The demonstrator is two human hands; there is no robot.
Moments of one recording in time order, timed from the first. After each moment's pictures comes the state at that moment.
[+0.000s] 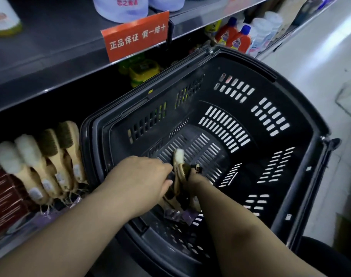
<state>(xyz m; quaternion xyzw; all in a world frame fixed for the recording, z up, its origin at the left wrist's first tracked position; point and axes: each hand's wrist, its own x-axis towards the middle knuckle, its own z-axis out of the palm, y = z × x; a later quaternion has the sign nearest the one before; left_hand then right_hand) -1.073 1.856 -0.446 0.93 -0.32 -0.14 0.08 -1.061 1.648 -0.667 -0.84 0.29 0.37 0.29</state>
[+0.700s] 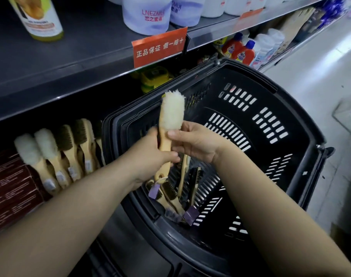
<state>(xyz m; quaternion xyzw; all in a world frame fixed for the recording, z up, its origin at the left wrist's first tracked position) -1.059 1.860 -0.426 0.71 0.05 -0.26 0.65 -1.010 1.708 -0.452 -0.56 -0.01 0.39 0.73</state>
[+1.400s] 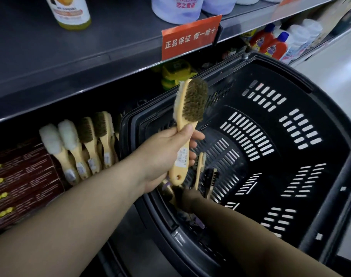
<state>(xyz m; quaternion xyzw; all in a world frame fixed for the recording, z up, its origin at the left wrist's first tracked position) -1.059 1.874 -0.420 0.58 0.10 -0.28 0.75 -1.088 1.725 -0.675 -0.87 0.02 0.49 0.01</state>
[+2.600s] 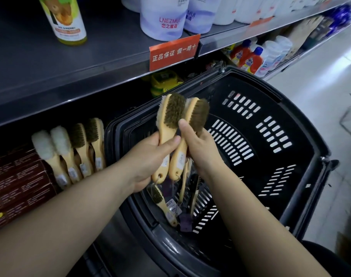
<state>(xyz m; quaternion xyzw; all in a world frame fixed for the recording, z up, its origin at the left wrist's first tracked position) -1.068 1.875 -0.429 0.57 0.10 -0.29 0.76 -1.048 1.745 -0.443 -0.70 0.09 0.10 0.70</state>
